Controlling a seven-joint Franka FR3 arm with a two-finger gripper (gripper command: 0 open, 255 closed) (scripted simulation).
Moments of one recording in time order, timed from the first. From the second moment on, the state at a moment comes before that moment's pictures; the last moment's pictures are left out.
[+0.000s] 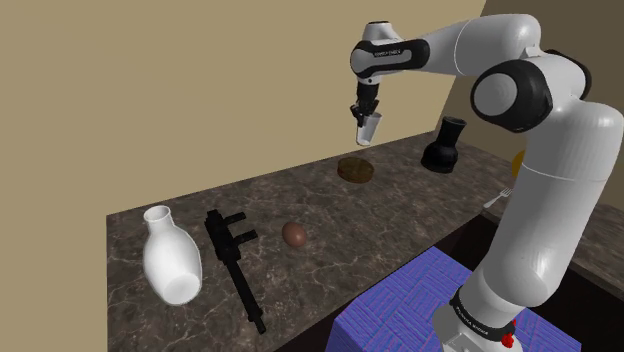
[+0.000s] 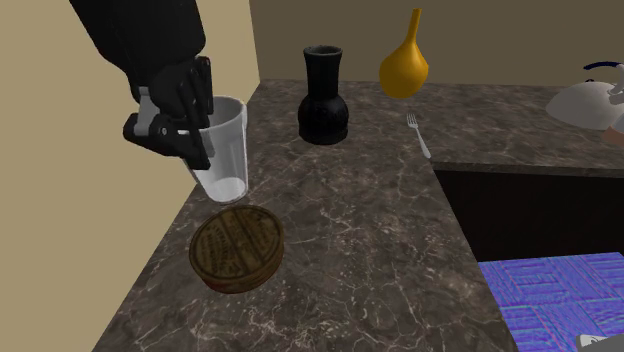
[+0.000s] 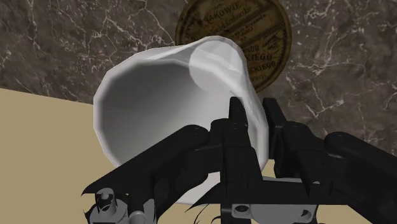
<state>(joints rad) -0.04 0.22 -0.29 -1.59 -0.06 1.88 -0.22</state>
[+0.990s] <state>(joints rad) -0.03 0.27 -0.28 -1.70 -0.06 2.04 -0.20</state>
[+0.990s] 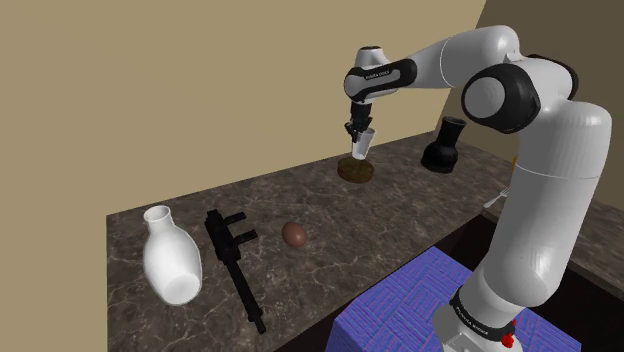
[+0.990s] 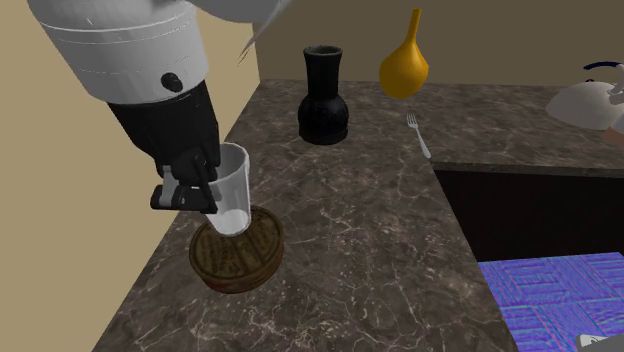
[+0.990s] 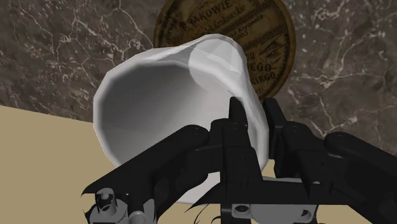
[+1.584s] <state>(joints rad) -0.04 0.29 -0.28 -1.76 -0.05 2.12 -0.19</state>
